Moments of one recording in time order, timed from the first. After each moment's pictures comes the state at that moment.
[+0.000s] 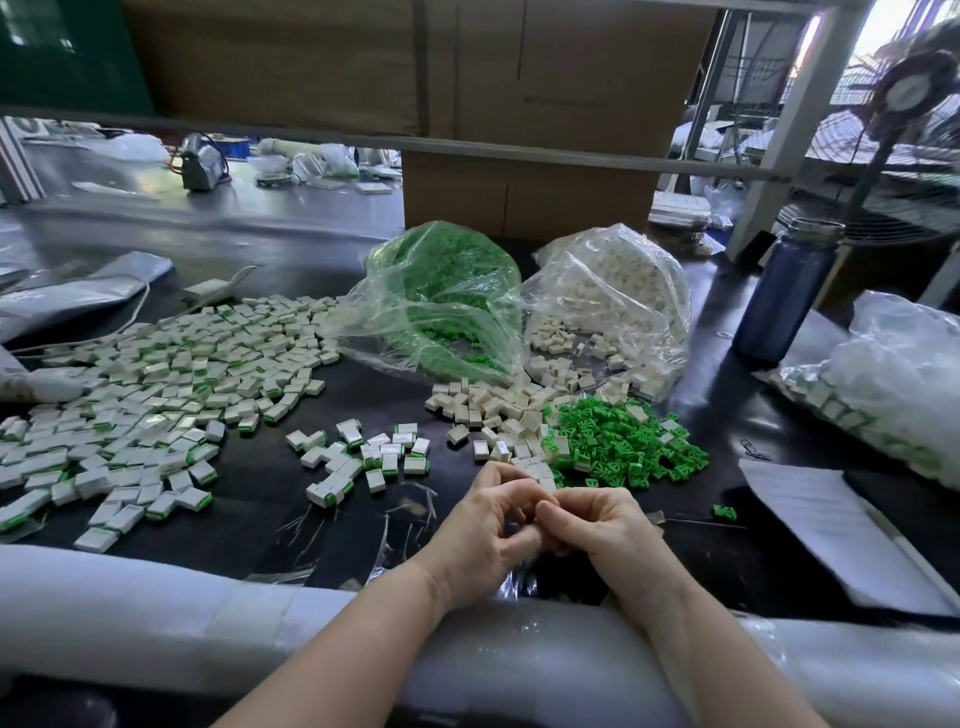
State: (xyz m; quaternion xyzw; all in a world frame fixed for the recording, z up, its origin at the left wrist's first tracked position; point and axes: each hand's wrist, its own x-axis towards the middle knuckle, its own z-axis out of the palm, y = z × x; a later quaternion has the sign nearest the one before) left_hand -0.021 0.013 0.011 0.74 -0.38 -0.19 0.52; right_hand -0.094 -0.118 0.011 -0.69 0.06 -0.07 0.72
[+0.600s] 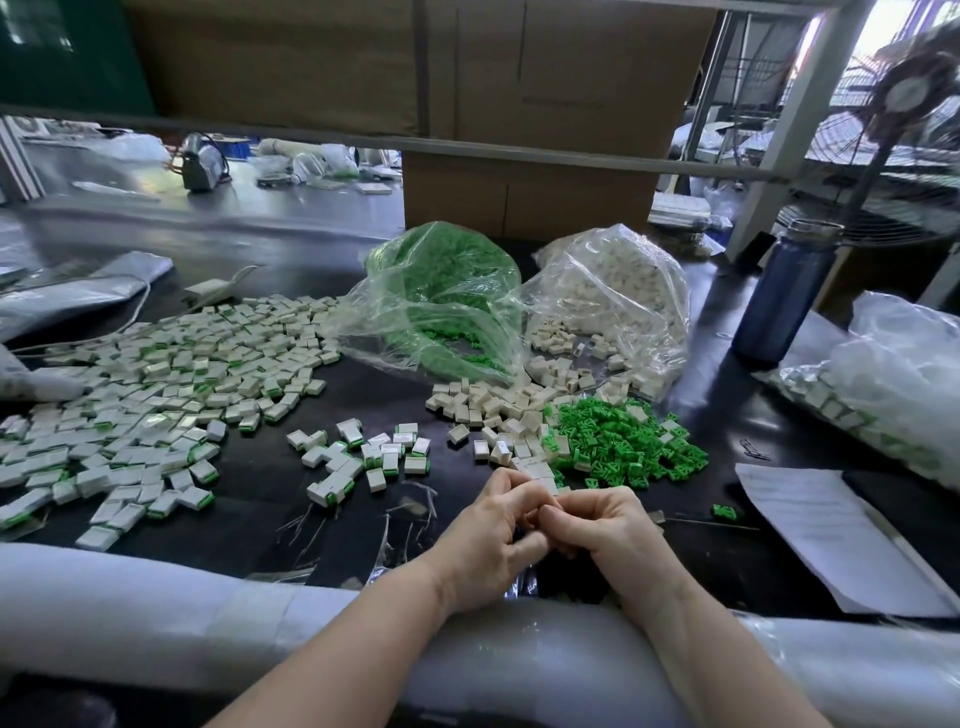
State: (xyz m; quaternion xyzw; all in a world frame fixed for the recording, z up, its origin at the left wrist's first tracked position) left_hand -0.019 0.009 0.004 0.77 -0.43 -0.16 0.45; right_hand -0.096 -0.117 0.013 -0.69 0.09 -0.08 0.72
